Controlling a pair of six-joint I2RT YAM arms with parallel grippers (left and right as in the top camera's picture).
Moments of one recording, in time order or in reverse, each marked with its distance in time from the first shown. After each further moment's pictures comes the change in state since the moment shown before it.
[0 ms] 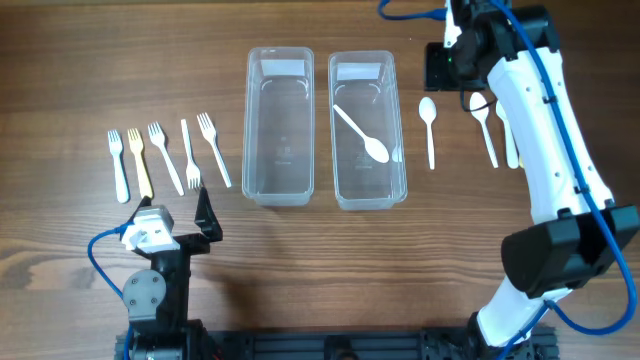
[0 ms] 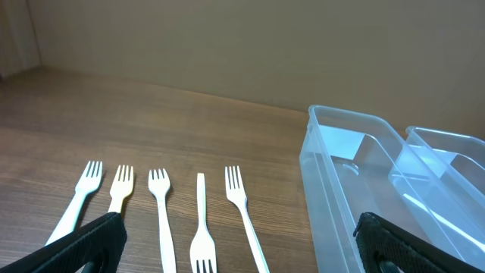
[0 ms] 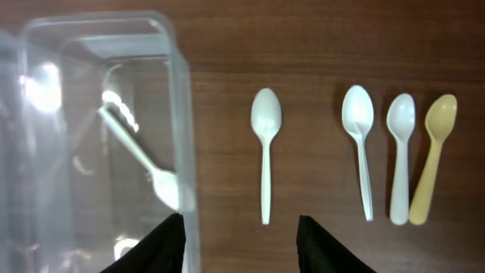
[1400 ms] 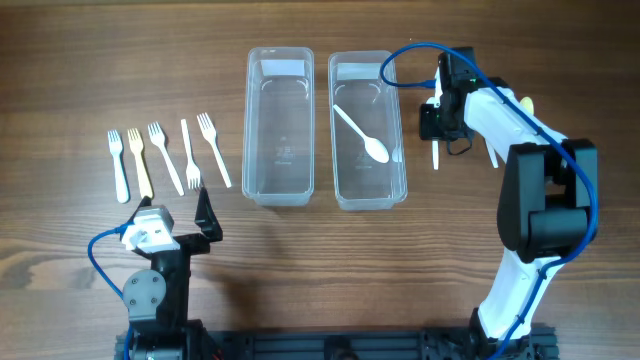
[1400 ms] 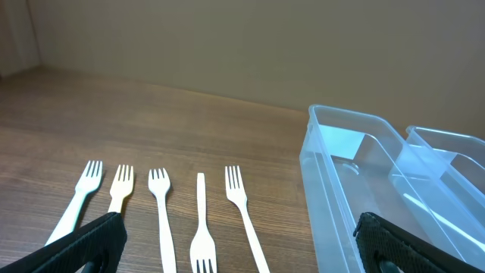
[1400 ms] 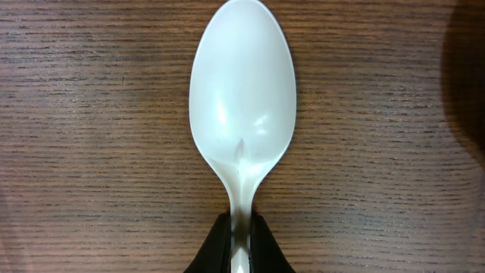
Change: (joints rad) left arm 0.000 0.001 0.000 0.000 0.000 0.000; right arm -0.102 0.178 -0.529 0.569 -0.042 -0.075
